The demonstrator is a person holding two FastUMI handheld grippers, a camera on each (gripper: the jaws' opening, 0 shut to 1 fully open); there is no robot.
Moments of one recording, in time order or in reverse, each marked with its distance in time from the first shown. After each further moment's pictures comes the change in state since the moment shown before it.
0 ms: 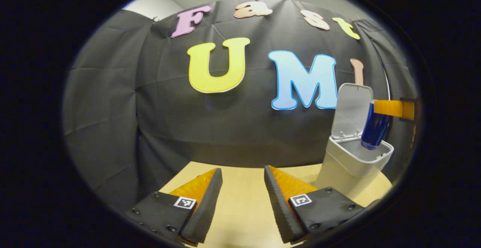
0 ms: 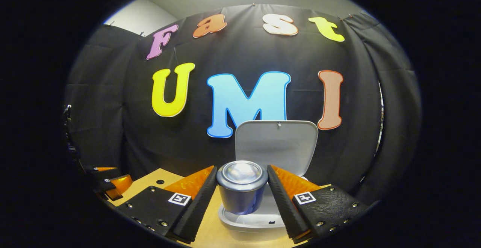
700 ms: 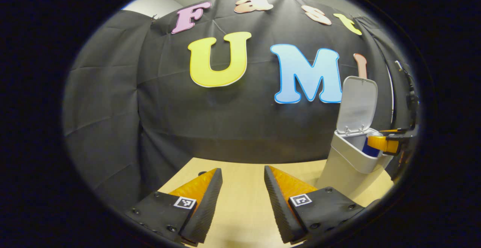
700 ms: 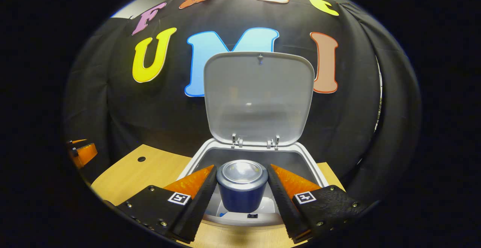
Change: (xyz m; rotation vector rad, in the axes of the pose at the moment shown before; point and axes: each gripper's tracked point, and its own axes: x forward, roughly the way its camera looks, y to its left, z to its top) left arm 0.012 0.001 -0.015 0.007 0.038 0.023; right arm 0.039 -0.039 -0.108 0.021 0.221 -0.060
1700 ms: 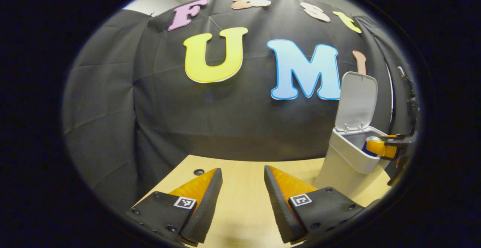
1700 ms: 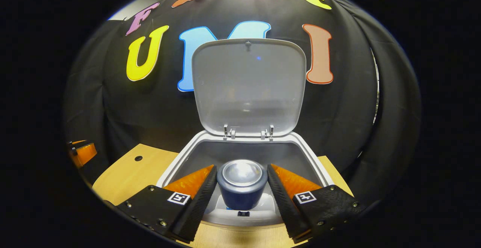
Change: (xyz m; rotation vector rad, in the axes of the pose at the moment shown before) left arm 0.009 -0.014 -0.007 -0.005 0.025 -0.015; right arm 0.005 -0.008 -0.010 0.024 0.008 -0.014
